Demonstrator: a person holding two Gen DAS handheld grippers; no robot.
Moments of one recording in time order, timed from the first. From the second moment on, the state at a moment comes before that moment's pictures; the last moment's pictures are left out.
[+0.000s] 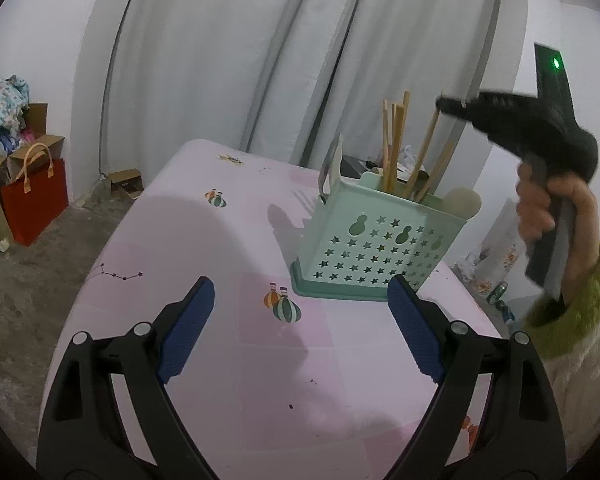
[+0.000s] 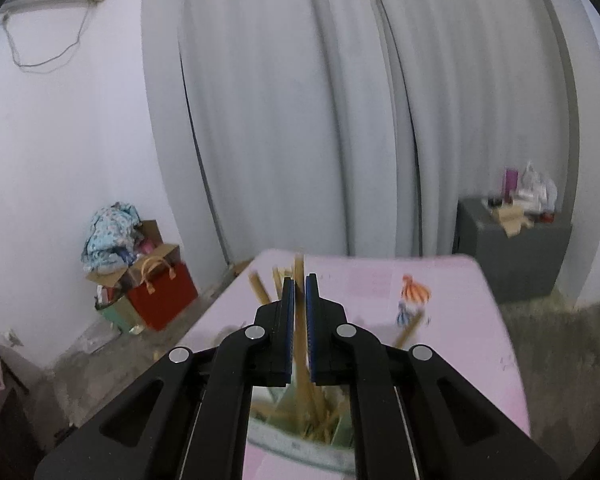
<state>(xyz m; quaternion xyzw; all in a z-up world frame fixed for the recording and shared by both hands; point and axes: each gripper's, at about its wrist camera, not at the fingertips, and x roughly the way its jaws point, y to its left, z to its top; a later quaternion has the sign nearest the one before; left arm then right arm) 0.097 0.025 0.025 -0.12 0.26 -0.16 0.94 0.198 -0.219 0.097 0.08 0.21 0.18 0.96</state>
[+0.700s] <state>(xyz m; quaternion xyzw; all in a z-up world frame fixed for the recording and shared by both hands) 0.071 -0.019 0.050 -0.05 0.30 -0.07 0.95 0.061 -0.242 0.021 0.09 0.29 0.06 0.95</state>
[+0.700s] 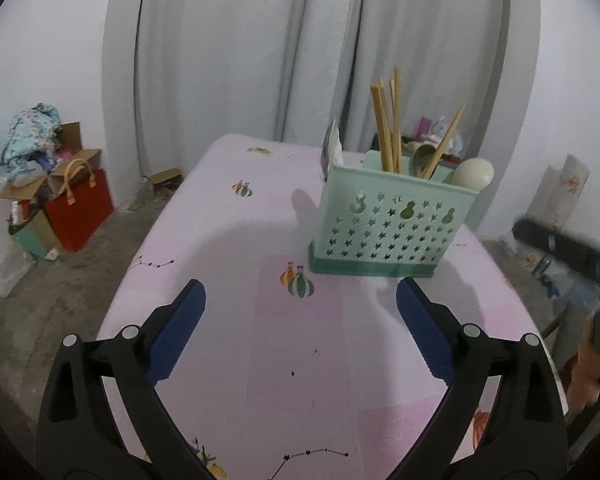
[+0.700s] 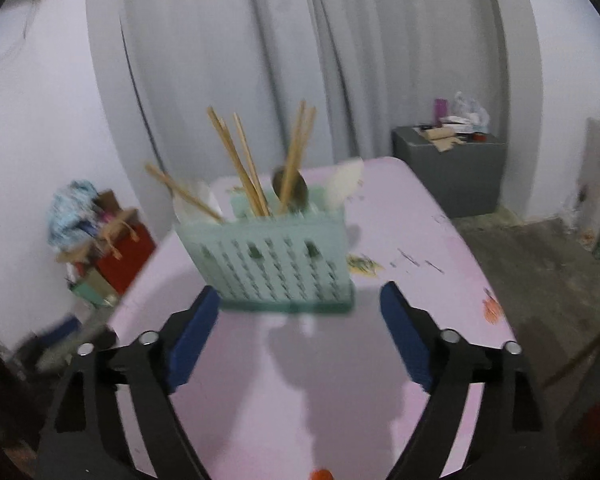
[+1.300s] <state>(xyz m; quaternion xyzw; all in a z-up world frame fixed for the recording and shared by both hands) 0.054 -0.041 0.053 0.03 0.30 0.06 0.95 0.019 -0.240 -0.006 0.05 0.29 -0.01 0.96</state>
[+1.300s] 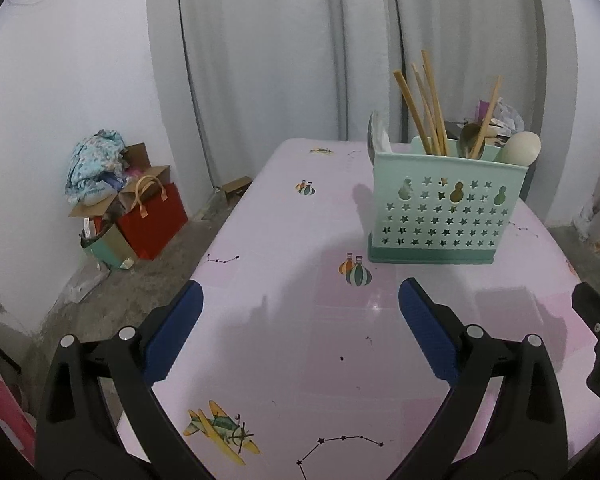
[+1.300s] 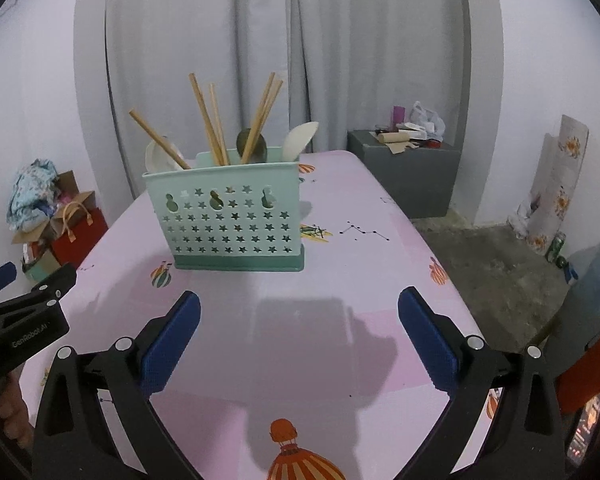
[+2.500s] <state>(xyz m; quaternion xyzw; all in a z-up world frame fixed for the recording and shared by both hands) 0.055 -0.037 0.047 0.03 0.32 0.07 0.94 0.016 -0.254 -0.009 0.03 0.29 -0.10 0.95</state>
